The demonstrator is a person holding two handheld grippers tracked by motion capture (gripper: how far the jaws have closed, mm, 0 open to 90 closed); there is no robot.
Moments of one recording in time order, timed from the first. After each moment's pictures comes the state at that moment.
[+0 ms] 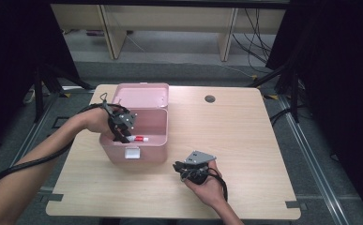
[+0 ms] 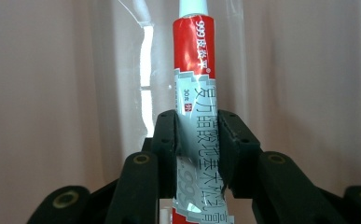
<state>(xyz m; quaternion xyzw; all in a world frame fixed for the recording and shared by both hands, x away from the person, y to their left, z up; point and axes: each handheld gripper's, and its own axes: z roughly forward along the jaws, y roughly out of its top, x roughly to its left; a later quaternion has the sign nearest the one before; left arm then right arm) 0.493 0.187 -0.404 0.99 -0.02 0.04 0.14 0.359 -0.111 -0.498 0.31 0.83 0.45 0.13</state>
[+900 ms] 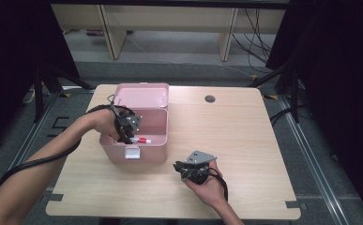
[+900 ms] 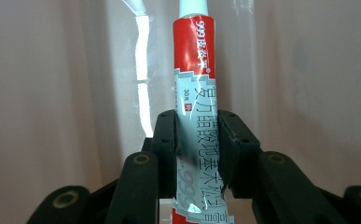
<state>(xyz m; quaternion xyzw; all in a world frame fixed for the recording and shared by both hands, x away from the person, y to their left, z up) 0.500 0.174 -0.417 0.99 -0.02 0.04 0.12 0.358 -0.112 -0.496 0.31 0.83 0.45 0.13</state>
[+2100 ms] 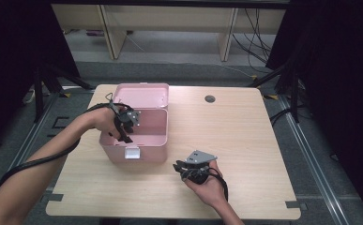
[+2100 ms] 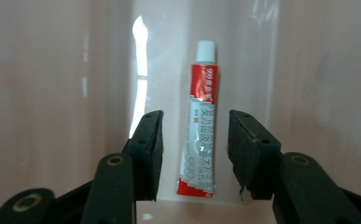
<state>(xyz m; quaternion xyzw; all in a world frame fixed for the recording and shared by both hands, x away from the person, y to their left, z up) 0.508 0.178 -0.408 0.99 0.04 0.05 0.12 0.358 -0.113 -0.495 0.32 0.82 0.45 0.14</state>
